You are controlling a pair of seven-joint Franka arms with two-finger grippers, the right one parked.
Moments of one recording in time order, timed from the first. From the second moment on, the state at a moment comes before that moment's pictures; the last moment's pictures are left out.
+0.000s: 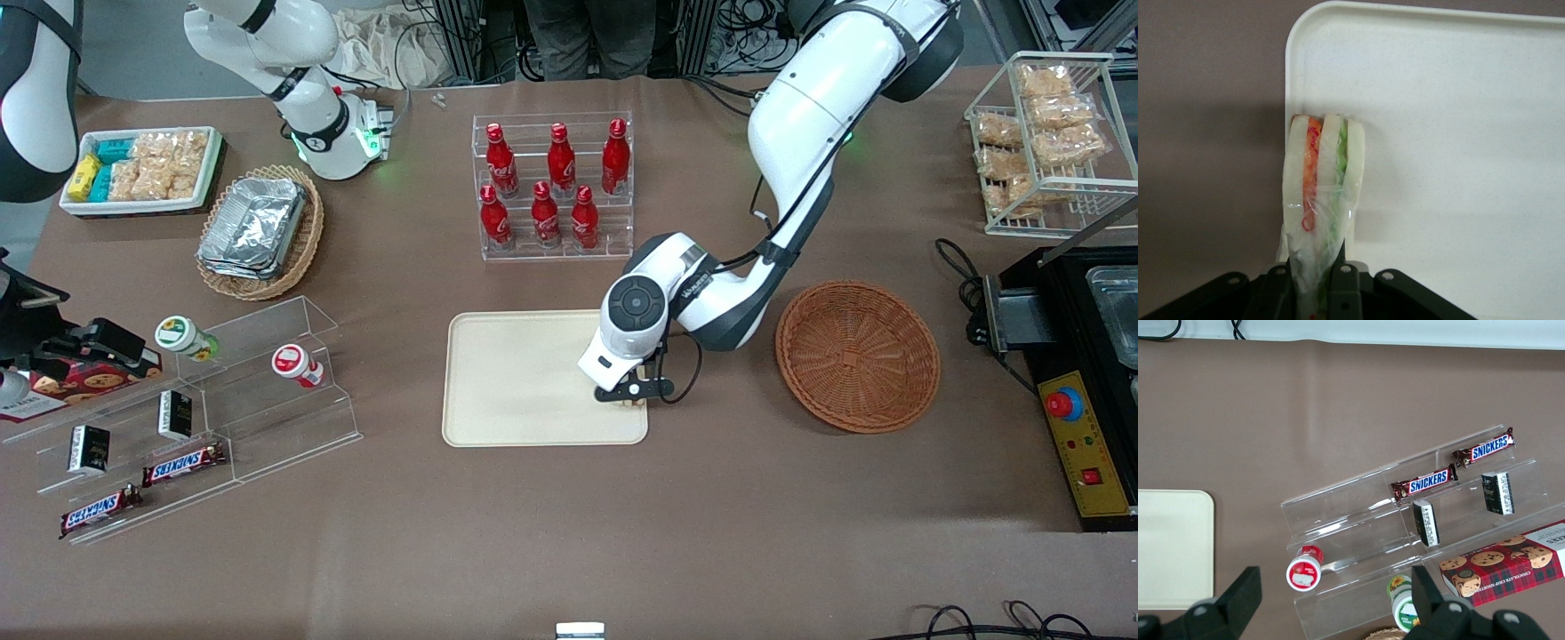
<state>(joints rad) -0.40 0.75 -0.34 -1.50 0.20 2.13 -0.85</state>
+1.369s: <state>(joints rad) -0.22 0.40 -0.33 -1.40 0.20 1.81 -0.83</state>
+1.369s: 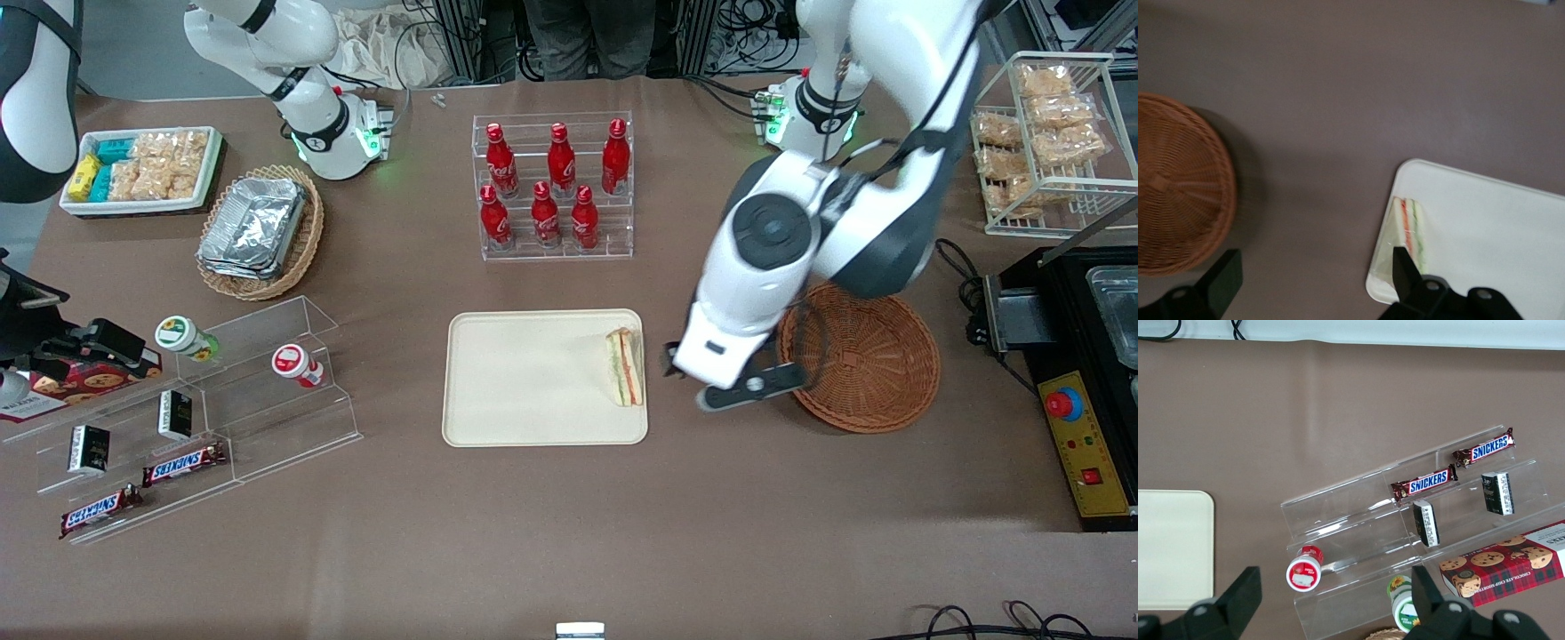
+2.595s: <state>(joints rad) 0.13 0.25 -0.32 -1.47 0.15 1.59 -0.31</state>
